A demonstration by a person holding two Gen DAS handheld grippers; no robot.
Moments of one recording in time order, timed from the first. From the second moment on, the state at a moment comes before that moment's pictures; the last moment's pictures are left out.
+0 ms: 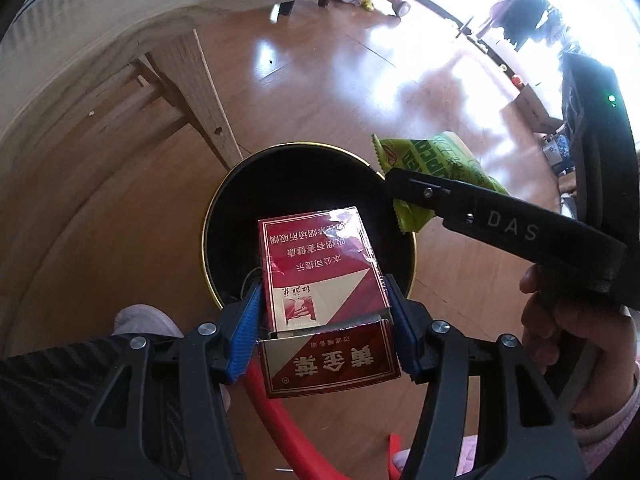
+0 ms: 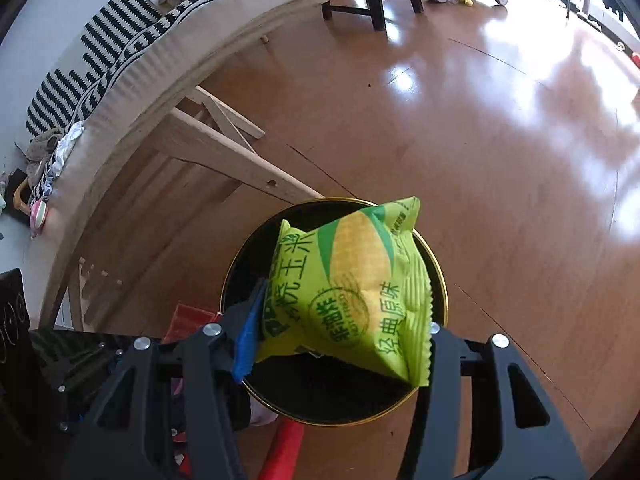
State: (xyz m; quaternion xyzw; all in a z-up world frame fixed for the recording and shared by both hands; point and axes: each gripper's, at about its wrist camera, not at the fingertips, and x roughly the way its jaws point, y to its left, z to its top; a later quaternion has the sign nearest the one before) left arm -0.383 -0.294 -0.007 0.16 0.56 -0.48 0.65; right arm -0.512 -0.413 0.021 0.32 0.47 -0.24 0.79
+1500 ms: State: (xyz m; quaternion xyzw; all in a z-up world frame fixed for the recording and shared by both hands) left arm -0.202 0.004 0.132 -0.12 0.46 -0.20 0.86; right arm -0.333 -0.314 0.144 0.19 0.37 -0.16 0.90
